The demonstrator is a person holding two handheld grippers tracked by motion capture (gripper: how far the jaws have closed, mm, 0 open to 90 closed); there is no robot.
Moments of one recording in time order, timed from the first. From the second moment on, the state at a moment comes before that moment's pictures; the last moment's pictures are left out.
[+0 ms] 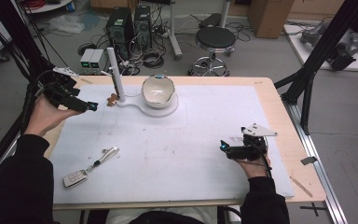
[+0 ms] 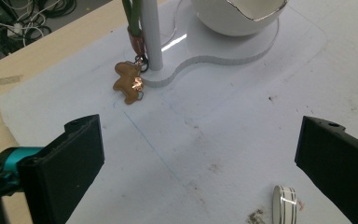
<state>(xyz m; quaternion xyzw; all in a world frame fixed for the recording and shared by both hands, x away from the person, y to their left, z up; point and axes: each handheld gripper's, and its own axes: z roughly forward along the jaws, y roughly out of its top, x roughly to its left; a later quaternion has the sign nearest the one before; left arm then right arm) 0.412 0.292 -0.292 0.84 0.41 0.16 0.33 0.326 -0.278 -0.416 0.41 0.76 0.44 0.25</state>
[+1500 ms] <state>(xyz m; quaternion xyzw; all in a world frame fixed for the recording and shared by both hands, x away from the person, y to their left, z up) 0.354 0.280 -0.340 0.85 0.36 0.13 0.36 0.326 -0.277 -0.416 0.41 0.76 0.44 0.25</state>
